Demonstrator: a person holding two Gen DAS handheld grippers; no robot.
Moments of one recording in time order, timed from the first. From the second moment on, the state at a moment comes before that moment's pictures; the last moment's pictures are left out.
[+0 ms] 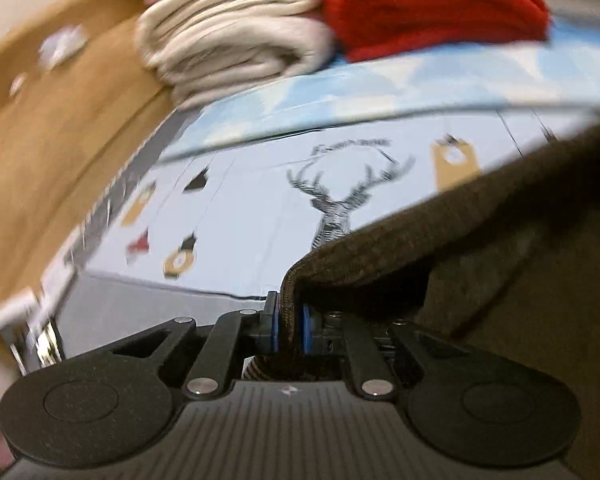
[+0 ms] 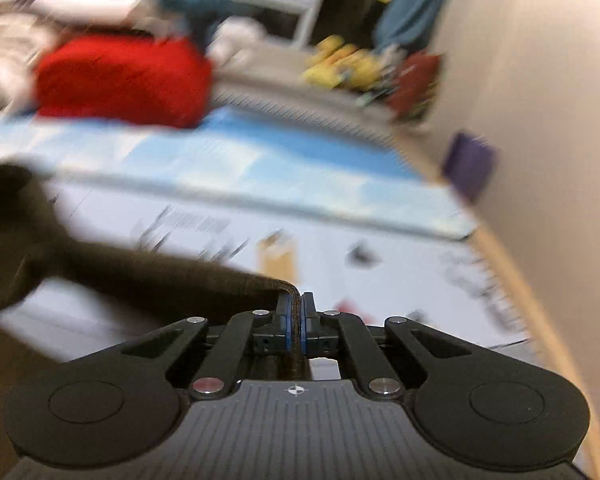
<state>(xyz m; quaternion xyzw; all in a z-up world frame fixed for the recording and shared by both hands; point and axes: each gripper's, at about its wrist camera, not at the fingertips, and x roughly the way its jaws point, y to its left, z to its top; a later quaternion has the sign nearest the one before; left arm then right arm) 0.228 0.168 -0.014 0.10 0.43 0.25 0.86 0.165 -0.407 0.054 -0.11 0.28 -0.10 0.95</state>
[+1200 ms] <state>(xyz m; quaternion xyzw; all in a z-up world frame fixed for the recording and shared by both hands) 0.297 0.193 -0.027 -0.06 0.43 0.31 0.85 0.302 -0.559 -0.098 0.26 0.37 -0.32 0.83</state>
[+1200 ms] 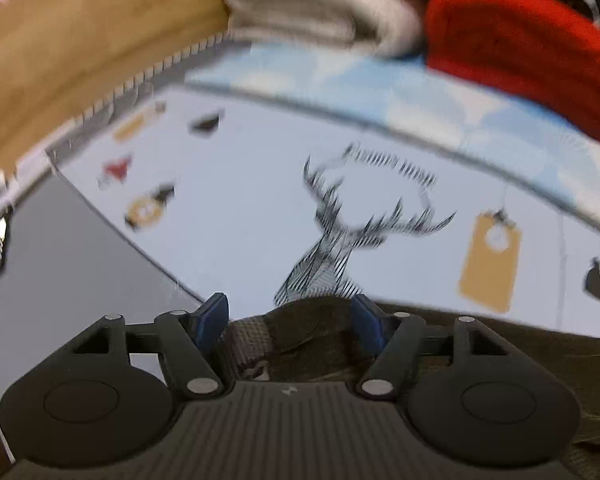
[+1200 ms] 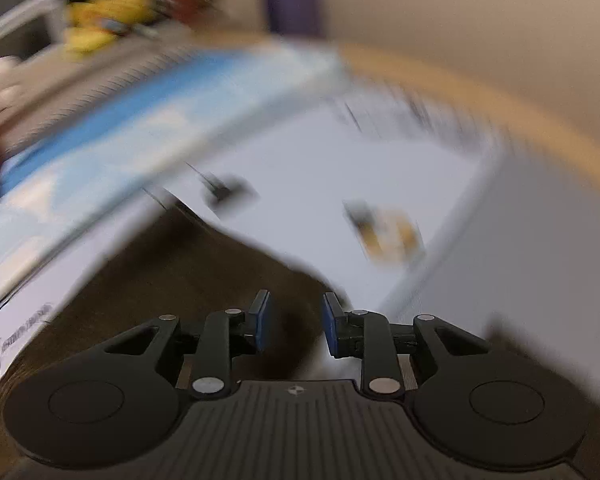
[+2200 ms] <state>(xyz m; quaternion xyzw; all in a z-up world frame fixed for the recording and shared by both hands) 0.267 -0.027 -0.088 0.13 0.49 -0.34 0.80 0.246 -0.634 -0.105 0.31 0.33 -0.39 0.80</state>
